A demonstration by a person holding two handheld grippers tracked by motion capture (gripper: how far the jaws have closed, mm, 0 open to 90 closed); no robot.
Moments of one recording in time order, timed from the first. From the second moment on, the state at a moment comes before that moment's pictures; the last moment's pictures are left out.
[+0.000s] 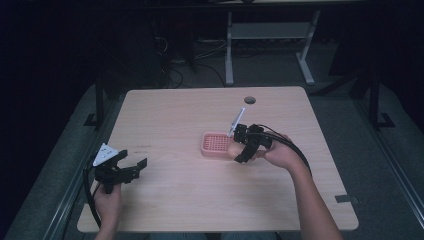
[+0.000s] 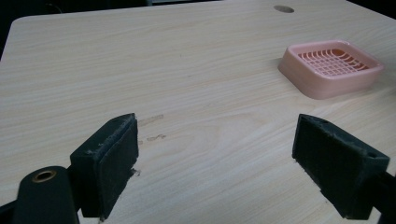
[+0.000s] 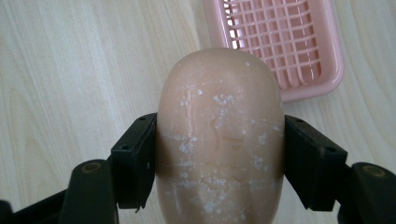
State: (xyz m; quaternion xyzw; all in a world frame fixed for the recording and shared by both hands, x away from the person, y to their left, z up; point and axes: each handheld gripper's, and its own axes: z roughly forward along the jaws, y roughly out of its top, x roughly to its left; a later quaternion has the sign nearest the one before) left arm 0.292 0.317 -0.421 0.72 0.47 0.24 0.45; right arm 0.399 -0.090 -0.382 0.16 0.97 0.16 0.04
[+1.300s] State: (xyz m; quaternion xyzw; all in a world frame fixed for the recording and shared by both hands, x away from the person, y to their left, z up) left arm 0.292 0.320 -0.421 0.72 0.48 0.24 0.45; right arm 0.447 -0.051 -0.386 0.15 0.98 0.16 0.03
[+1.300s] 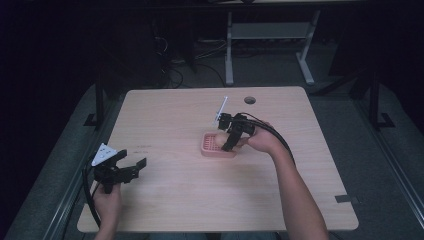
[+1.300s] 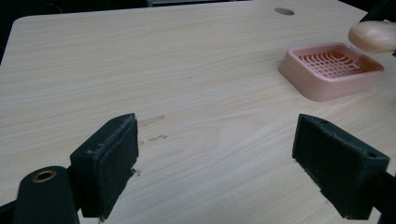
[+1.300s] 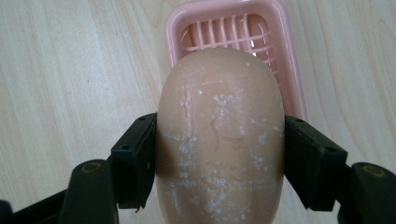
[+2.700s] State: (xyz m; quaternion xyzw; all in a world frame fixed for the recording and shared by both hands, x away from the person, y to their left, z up) left arm 0.293 0.319 -0.422 0.72 0.48 0.24 0.45; right arm 0.475 -0.033 -0.395 0.16 0.97 0.15 0.01
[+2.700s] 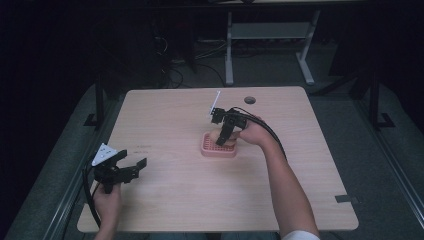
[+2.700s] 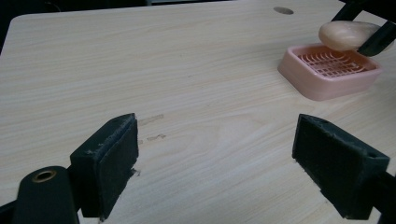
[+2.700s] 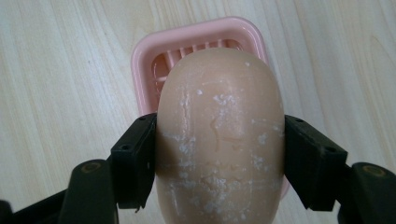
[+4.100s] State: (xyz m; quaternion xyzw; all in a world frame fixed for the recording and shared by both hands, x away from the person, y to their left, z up) left arm 0.293 0.319 -0.421 0.72 0.48 0.23 0.45; right arm 0.476 -0.015 -0.412 0.15 0.98 0.13 0.00
